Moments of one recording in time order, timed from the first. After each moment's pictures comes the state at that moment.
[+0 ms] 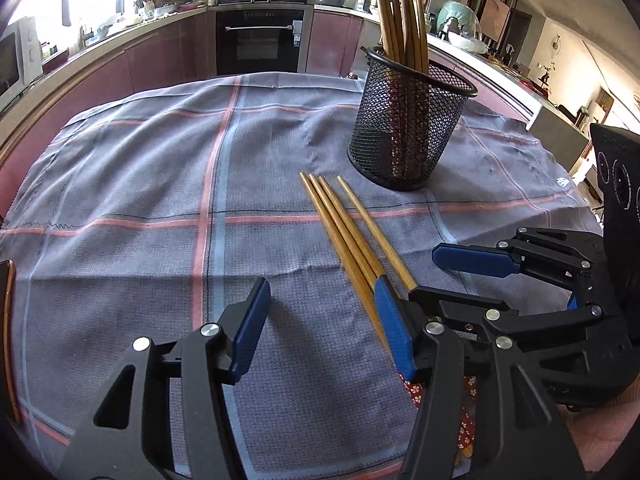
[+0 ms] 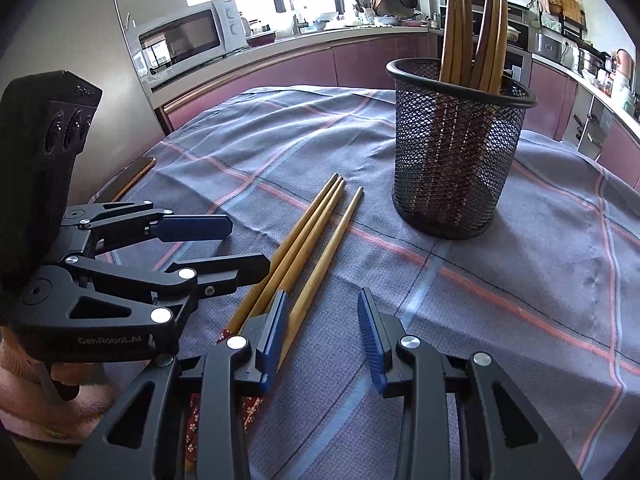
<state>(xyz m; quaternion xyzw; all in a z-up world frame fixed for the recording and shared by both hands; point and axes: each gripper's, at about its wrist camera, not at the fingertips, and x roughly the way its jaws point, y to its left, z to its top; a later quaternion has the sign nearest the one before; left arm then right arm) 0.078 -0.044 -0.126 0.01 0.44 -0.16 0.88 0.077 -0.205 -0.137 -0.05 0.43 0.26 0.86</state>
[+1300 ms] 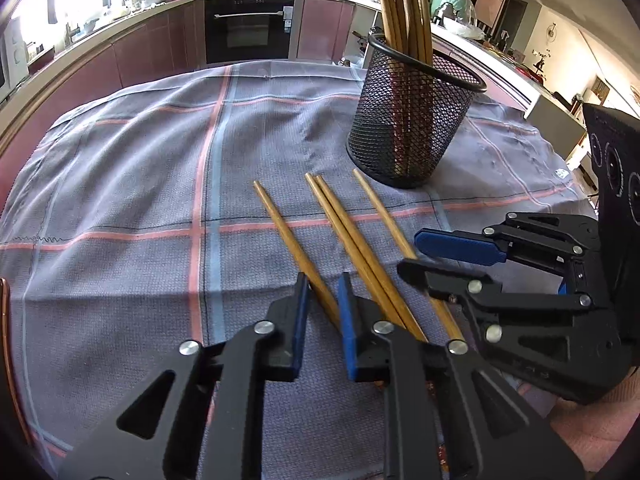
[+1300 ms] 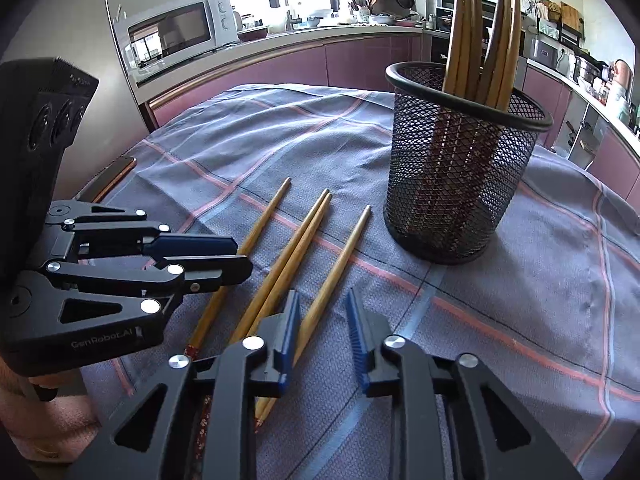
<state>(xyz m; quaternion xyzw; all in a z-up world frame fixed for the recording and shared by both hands) 0.095 -0.047 -0.129 0.02 0.46 -0.18 0.87 0.096 -0.195 -0.138 -0.07 0.43 0.24 0.86</state>
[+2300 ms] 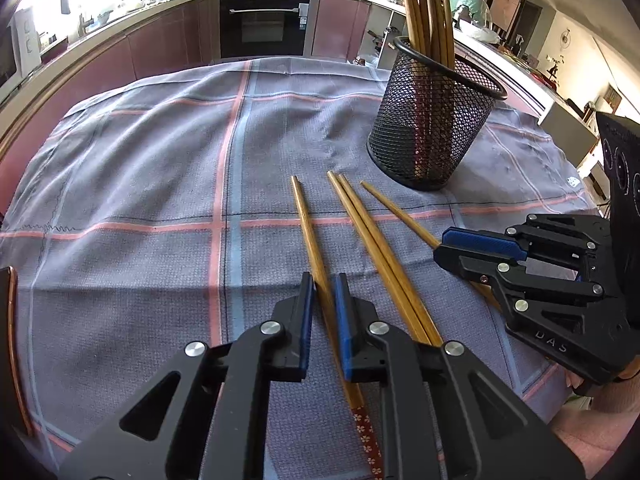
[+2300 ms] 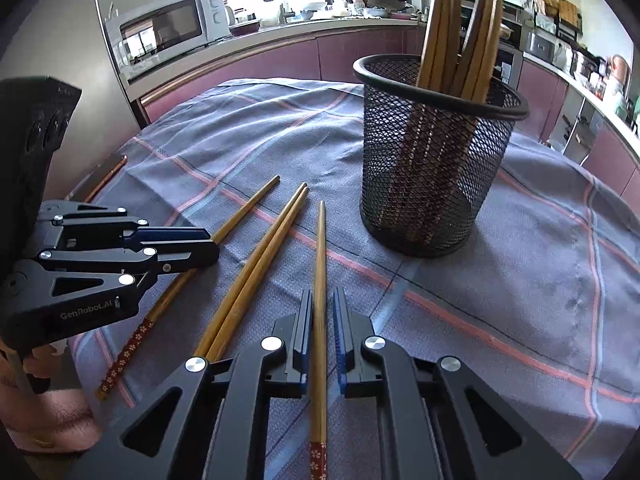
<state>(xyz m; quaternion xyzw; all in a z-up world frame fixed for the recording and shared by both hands) 0.097 -0.040 -0.130 0.01 0.47 -0.15 0.87 0.101 -0.204 -0.137 -0.08 0.44 0.23 0.86</state>
